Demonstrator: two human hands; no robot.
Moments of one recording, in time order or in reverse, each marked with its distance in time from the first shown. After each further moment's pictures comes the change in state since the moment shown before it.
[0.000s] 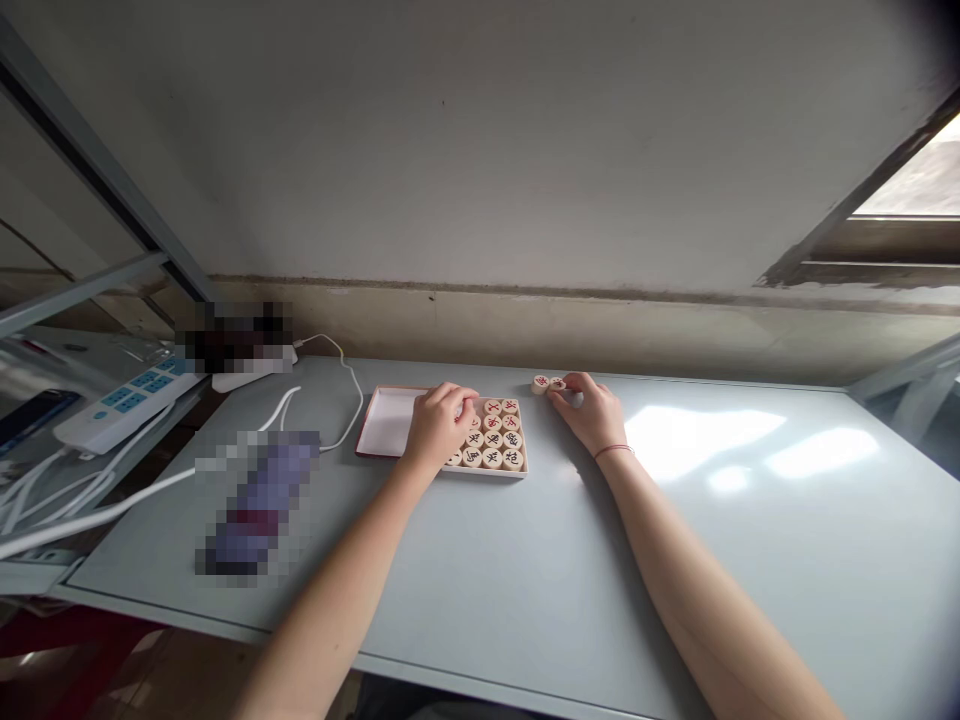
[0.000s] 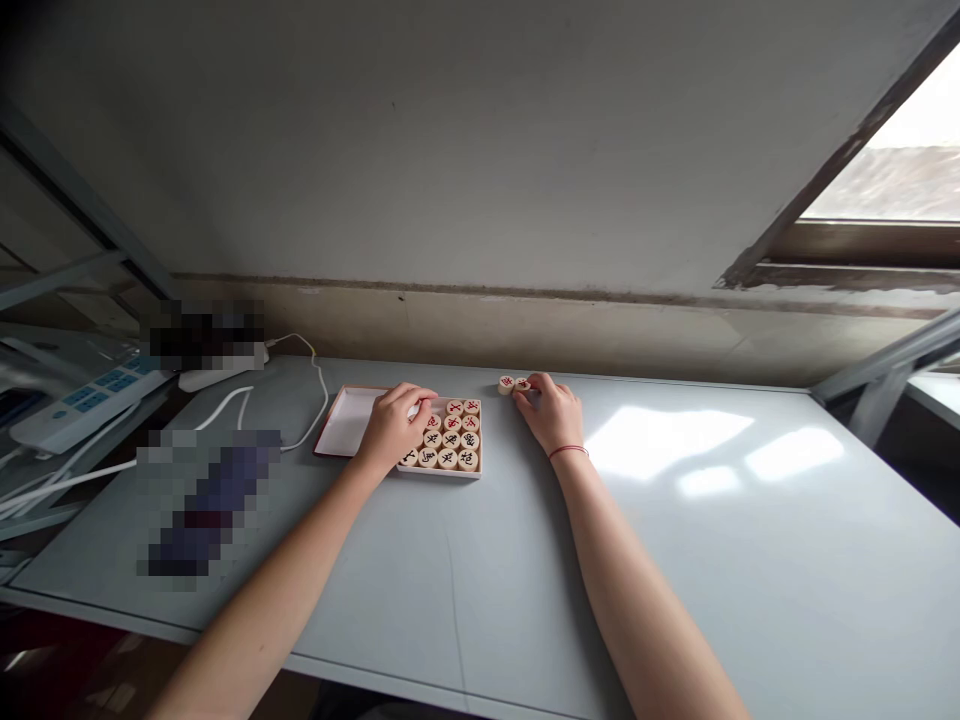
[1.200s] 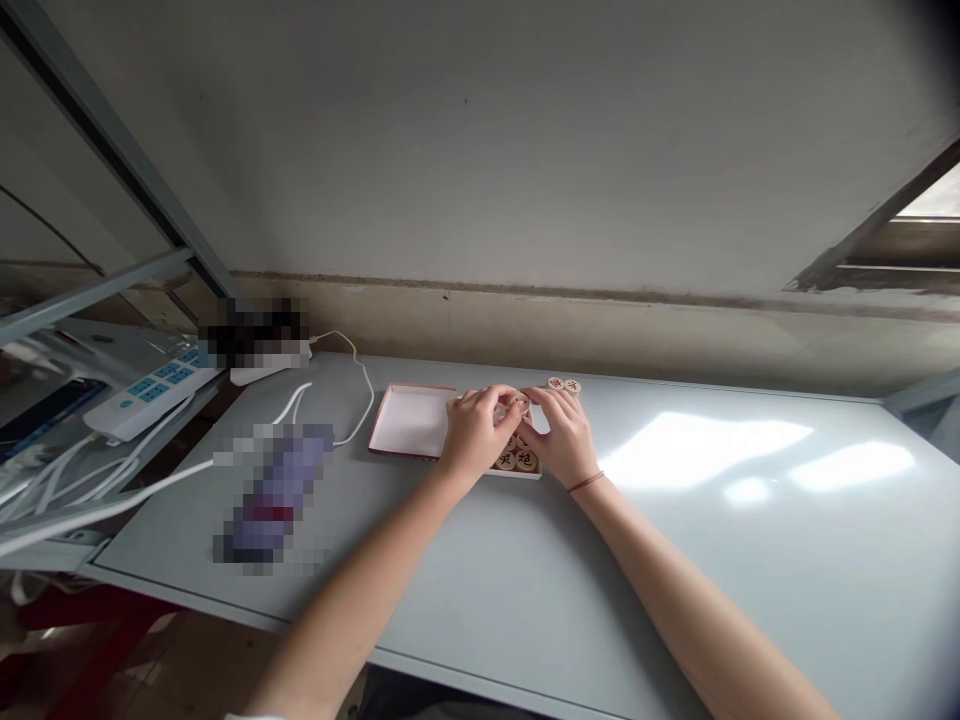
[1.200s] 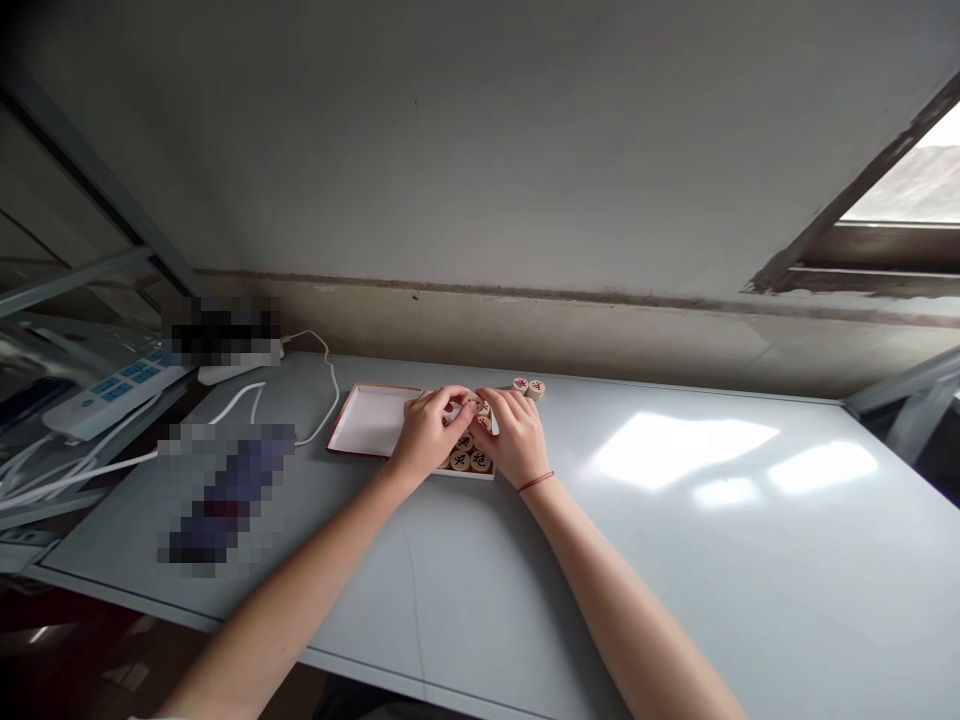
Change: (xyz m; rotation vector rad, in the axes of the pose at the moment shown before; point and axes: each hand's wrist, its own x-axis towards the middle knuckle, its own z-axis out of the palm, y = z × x) left_hand 0.000 0.038 0.006 -0.135 -0.013 -0.111; right_hand -0.036 -0.085 -0.003 0.155 0.088 -0.486
